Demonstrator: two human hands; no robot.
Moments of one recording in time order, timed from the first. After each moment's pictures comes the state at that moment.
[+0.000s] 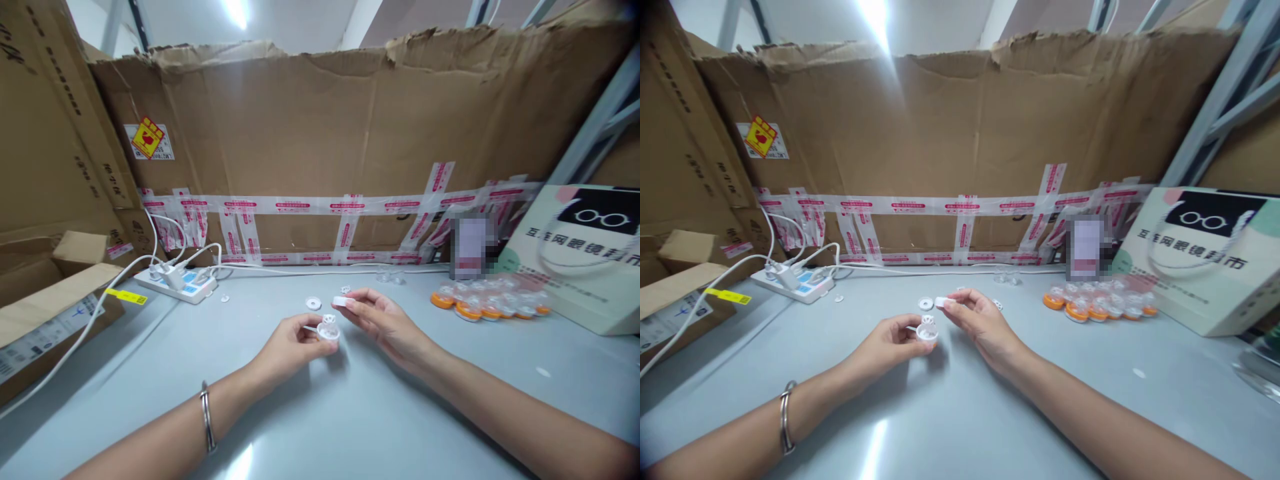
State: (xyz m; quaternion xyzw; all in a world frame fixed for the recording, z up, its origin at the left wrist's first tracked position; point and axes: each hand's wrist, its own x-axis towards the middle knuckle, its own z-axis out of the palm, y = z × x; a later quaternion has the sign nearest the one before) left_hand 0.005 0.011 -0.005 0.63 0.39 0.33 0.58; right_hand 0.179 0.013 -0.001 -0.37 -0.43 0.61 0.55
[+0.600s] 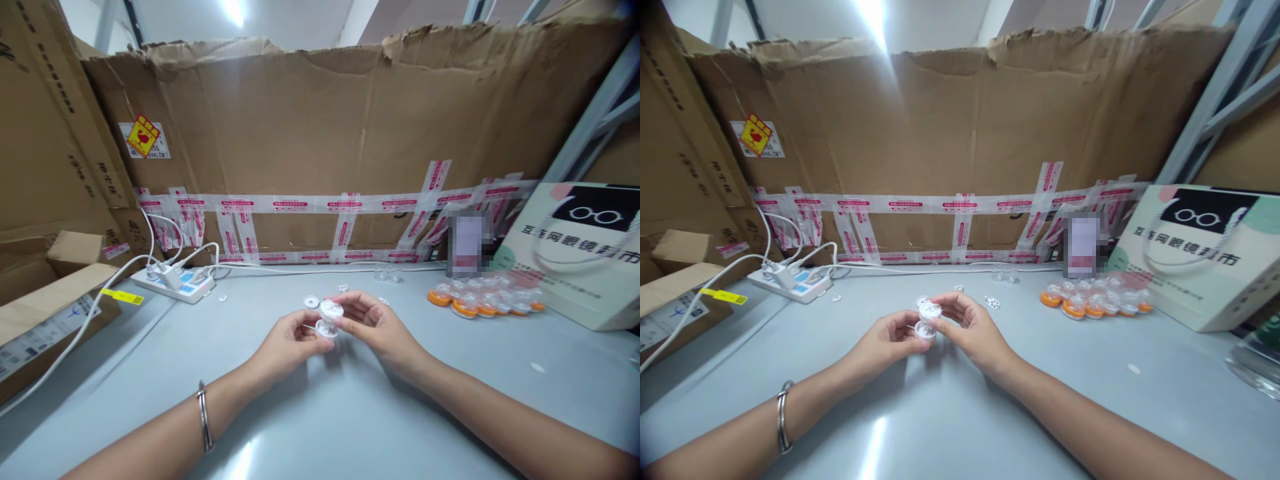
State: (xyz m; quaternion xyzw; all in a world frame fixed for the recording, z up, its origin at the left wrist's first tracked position) left_hand 0.004 0.013 -0.007 0.63 0.39 0.33 0.58; right_hand 0.174 0.004 -0.006 -0.37 -0.59 0.49 0.52
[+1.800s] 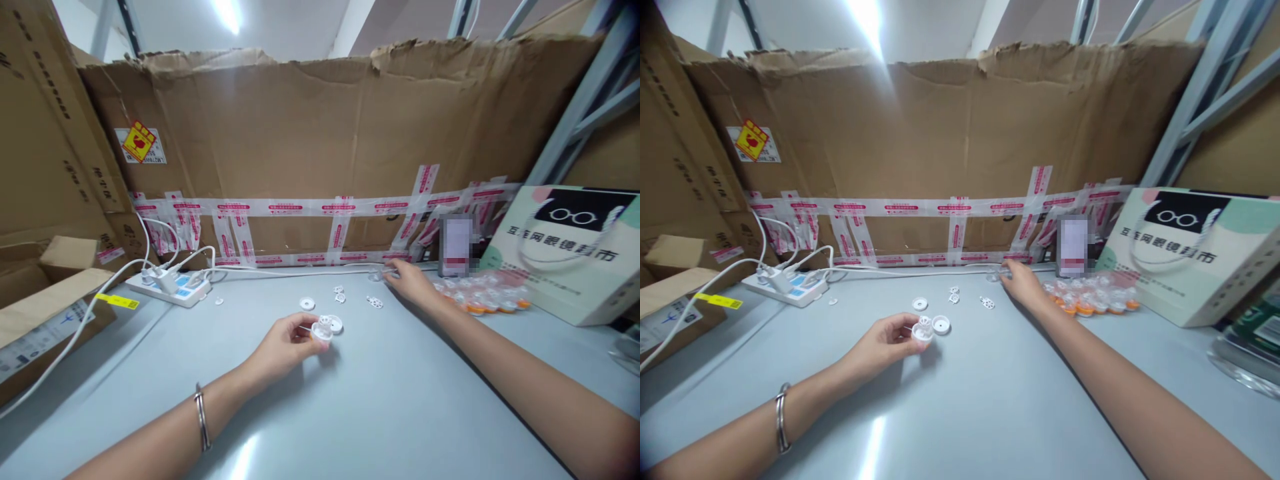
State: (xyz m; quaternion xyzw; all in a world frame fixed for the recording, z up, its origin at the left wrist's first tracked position) left_hand 0.003 0.014 -0.009 0.66 0.40 0.31 0.55; right_hand 0.308 0.114 -0.039 -0.67 -0.67 -0.03 0.32
